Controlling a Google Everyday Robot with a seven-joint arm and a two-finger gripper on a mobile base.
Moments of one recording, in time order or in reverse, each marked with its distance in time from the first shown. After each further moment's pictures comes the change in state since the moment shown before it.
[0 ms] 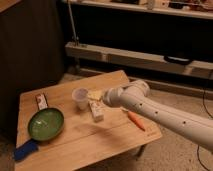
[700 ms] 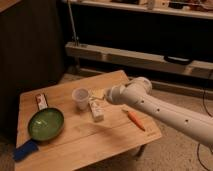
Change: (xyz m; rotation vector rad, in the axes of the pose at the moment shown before) arm 0.047 0.045 -0.037 -0.110 0.000 -0.163
